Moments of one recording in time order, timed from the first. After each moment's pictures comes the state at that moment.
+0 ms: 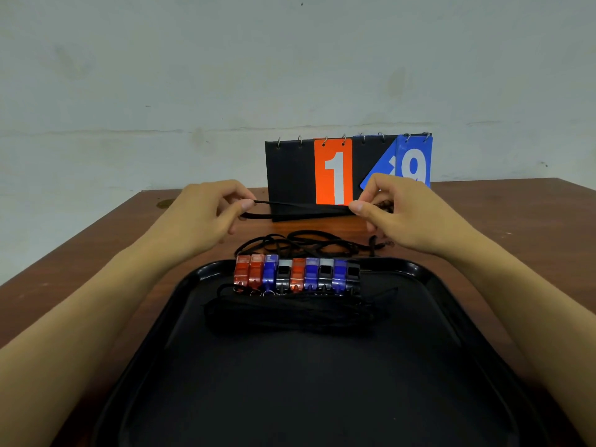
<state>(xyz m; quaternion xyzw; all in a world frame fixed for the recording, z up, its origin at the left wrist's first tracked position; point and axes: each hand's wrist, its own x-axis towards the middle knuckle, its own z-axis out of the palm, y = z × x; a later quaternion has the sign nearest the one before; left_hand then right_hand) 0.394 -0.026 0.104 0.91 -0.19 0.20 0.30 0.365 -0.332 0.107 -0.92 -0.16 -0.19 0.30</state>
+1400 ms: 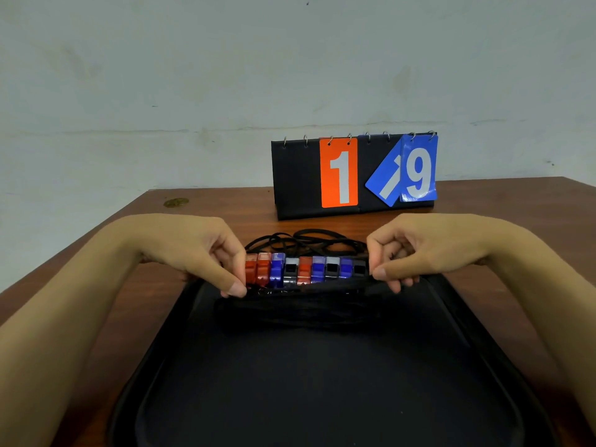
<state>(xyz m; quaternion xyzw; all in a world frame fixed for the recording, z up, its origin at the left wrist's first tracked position) 0.372 -0.001 0.130 0.89 -0.28 -0.28 0.23 0.351 -0.350 0.118 -0.89 -0.29 0.20 0.29</state>
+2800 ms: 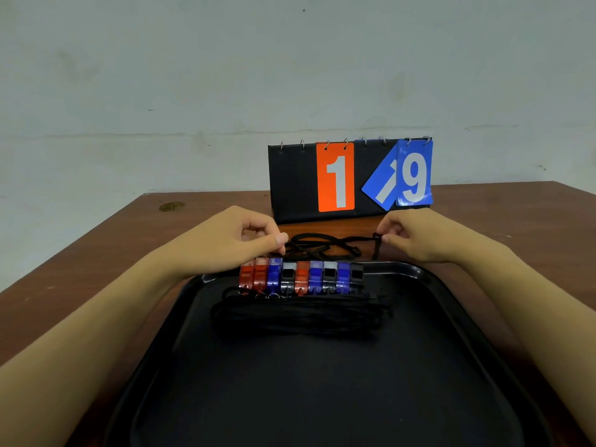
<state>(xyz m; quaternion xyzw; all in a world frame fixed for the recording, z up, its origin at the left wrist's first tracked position) 0.372 -0.041 0.106 0.90 -0.29 0.00 0.34 0.400 -0.374 0.081 -0.99 -0.10 -0.05 0.12</state>
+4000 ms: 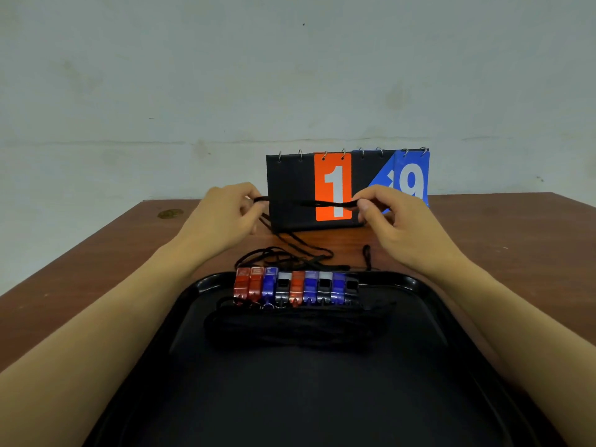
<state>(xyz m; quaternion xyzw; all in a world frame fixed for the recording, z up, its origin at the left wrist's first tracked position) 0.429 -0.048 0.104 0.92 -0.19 0.24 0.24 0.372 -0.329 0.096 -0.87 -0.21 -0.28 0.35</state>
